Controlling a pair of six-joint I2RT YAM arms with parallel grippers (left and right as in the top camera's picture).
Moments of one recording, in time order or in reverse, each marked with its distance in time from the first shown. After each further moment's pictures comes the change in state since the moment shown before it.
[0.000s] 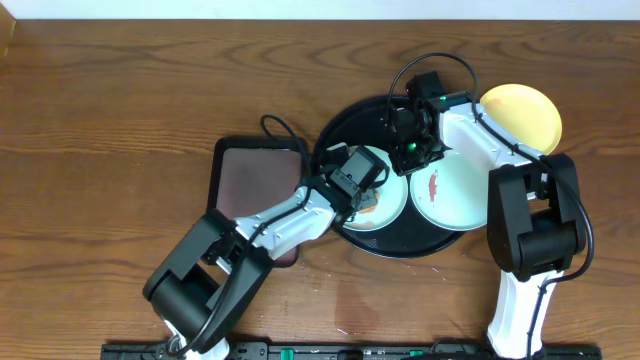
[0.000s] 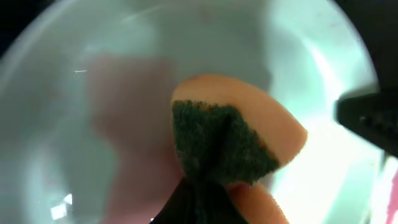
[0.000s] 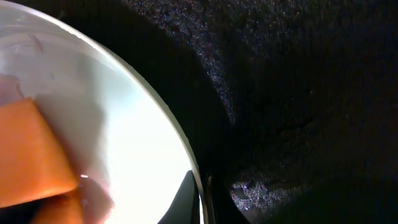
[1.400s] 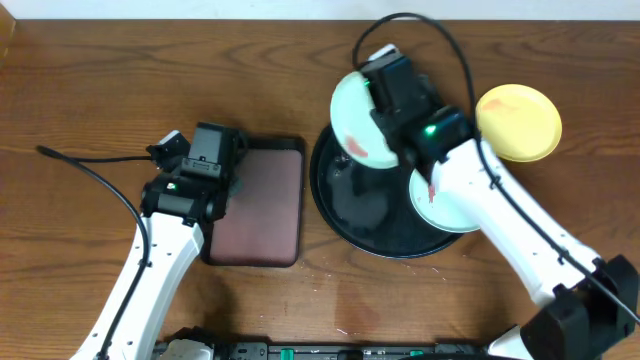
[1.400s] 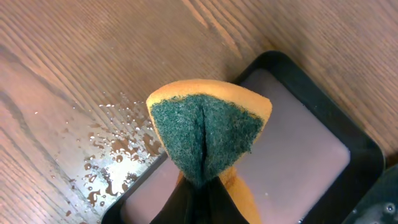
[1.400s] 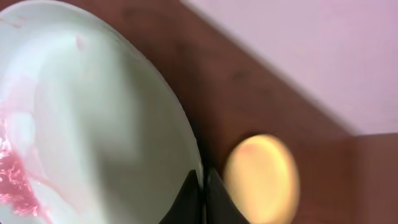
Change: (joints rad) left arm 0.514 -0.591 -0.016 -0.632 -0.276 0.130; right arm 0.317 -0.426 0.024 0.173 0.887 -0.087
